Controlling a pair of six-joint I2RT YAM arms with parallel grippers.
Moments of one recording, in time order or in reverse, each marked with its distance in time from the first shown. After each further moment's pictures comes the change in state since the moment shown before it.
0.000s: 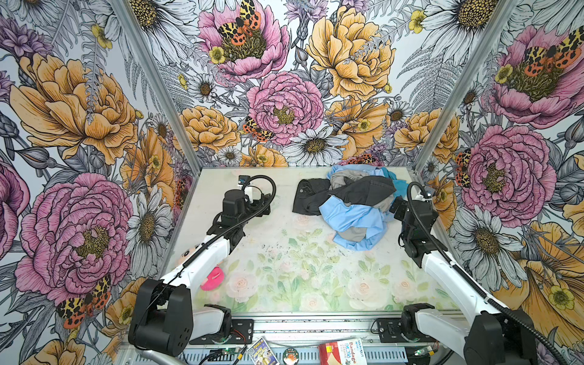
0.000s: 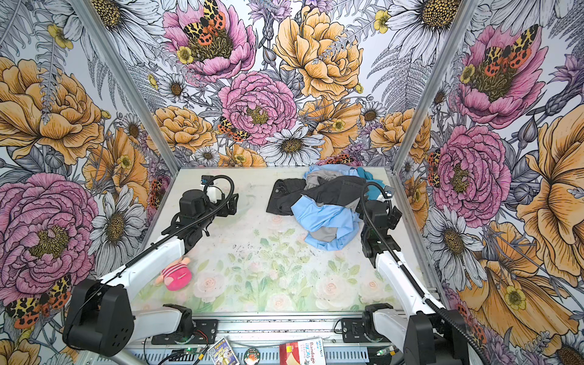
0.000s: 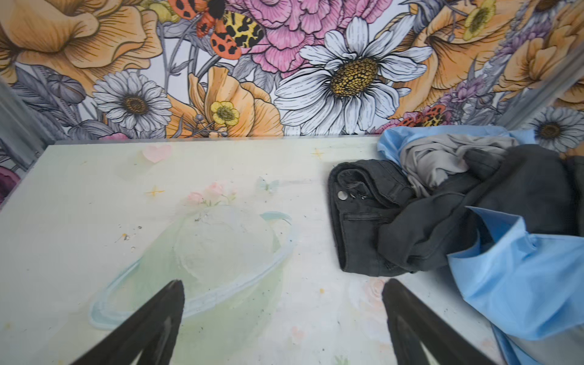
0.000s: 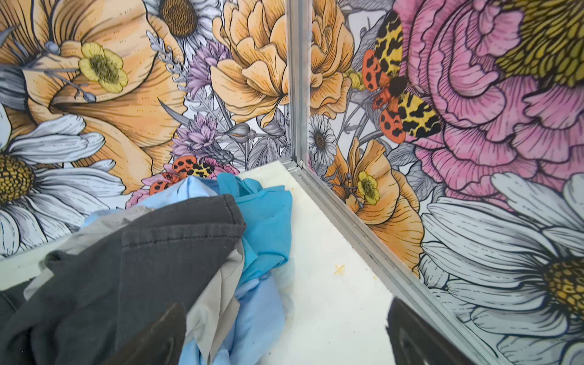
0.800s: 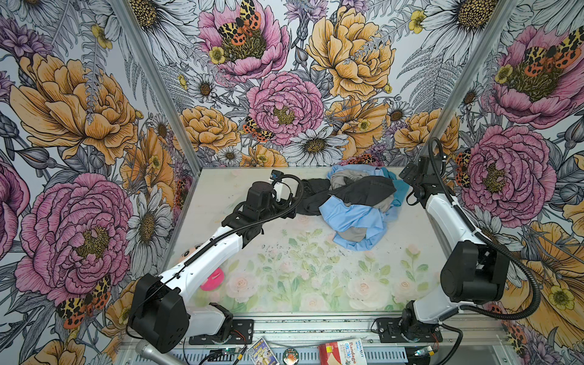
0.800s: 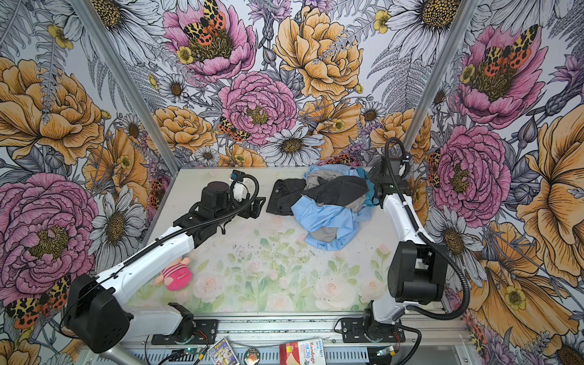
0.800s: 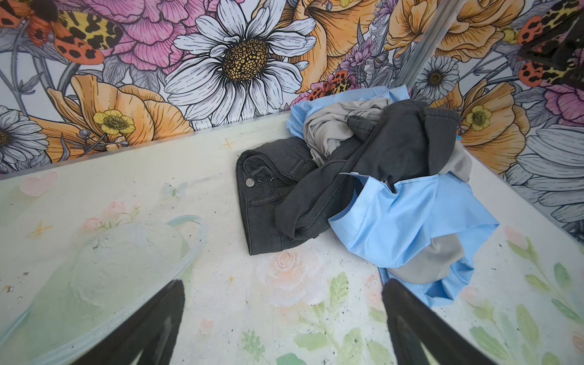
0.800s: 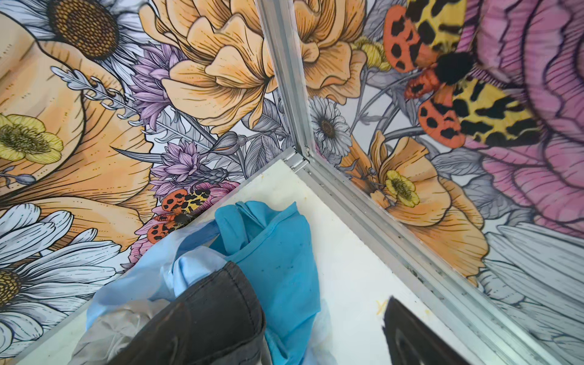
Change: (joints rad) left arm -0.247 0.053 0.249 -0.280 0.002 0.019; right arm -0.225 0.532 0.651 -0.366 -0.273 0.240
